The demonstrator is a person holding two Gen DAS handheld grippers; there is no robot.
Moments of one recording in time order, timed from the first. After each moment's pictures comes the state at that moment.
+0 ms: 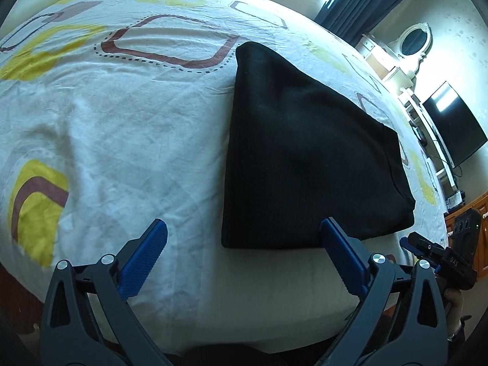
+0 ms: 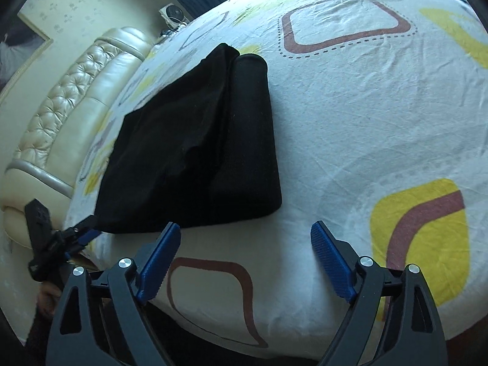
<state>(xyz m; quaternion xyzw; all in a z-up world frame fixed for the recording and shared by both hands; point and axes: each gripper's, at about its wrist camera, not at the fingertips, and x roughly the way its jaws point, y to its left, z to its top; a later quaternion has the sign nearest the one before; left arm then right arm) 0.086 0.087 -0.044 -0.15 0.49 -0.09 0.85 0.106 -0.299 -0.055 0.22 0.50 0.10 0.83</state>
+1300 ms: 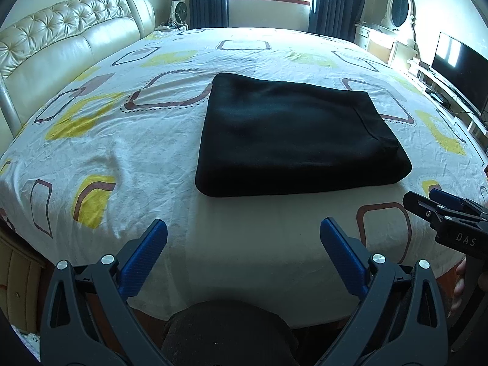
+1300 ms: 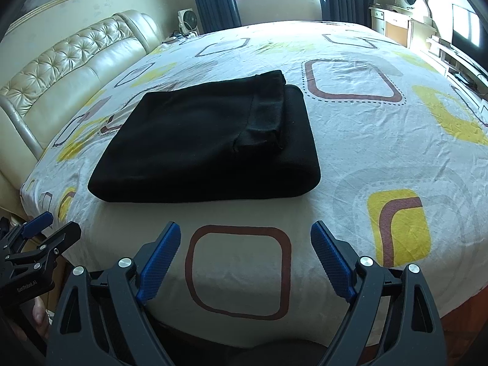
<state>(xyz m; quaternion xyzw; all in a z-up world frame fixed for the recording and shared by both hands) -0.020 0.013 0.001 0.01 0.41 -0.03 0.91 0.049 -0.227 -0.012 0.09 0.43 0.06 0.90</state>
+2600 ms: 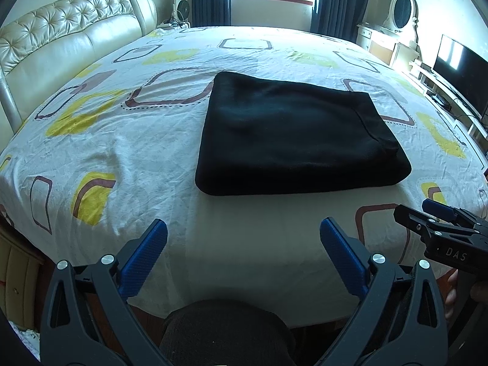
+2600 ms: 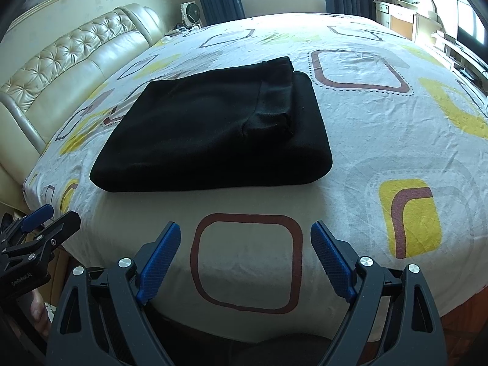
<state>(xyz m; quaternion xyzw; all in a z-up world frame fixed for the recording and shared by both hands) -0.022 0.012 0.002 0.01 0.41 -0.02 0.91 0.048 -0.218 -0.021 0.09 0.45 0.07 0.89</state>
